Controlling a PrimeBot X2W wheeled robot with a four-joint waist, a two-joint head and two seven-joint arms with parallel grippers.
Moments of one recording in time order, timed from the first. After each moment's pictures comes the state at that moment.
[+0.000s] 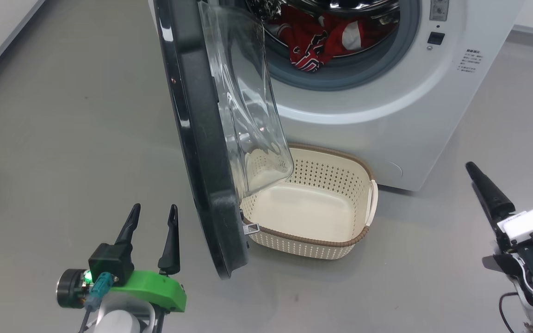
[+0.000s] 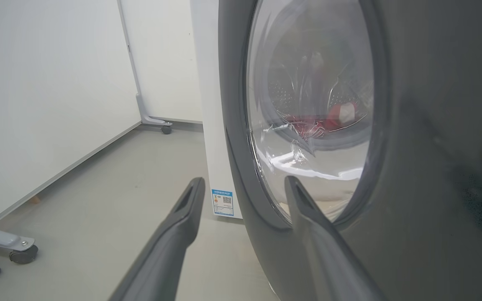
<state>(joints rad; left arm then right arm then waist) -0.15 0.03 -0.28 0.29 -0.35 0.08 -0.26 -0.17 -0.29 0.12 0.22 1.53 0.12 0.22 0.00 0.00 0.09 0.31</state>
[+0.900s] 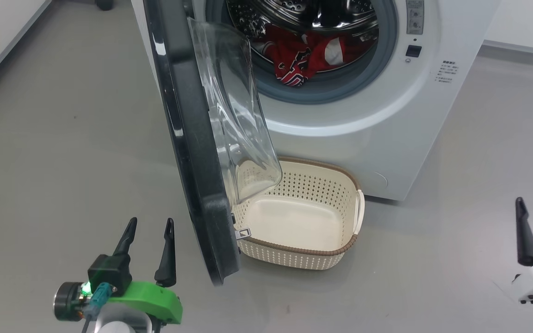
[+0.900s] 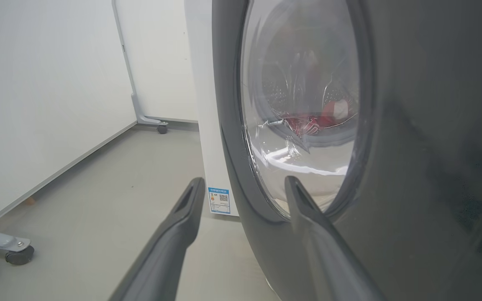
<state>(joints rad) -0.11 0.04 -0.26 0.32 -0.33 0.08 -0.26 0.00 -0.49 0.19 0.25 0.61 -0.11 -0.26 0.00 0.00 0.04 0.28</state>
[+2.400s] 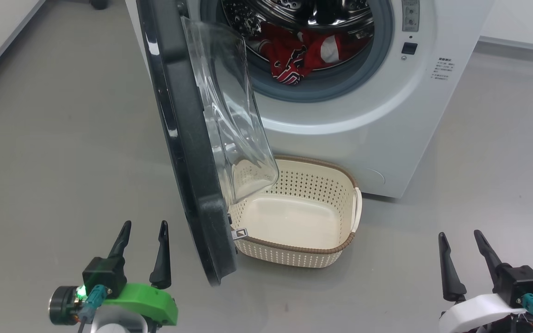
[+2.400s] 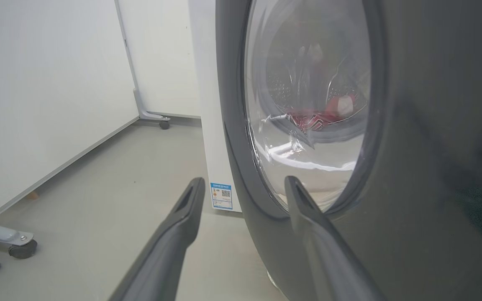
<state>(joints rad) -0.10 0.04 -0.24 0.33 -0.33 0.07 -0.26 0.10 -0.22 0.21 0.16 0.37 -0.12 -0.26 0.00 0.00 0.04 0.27</state>
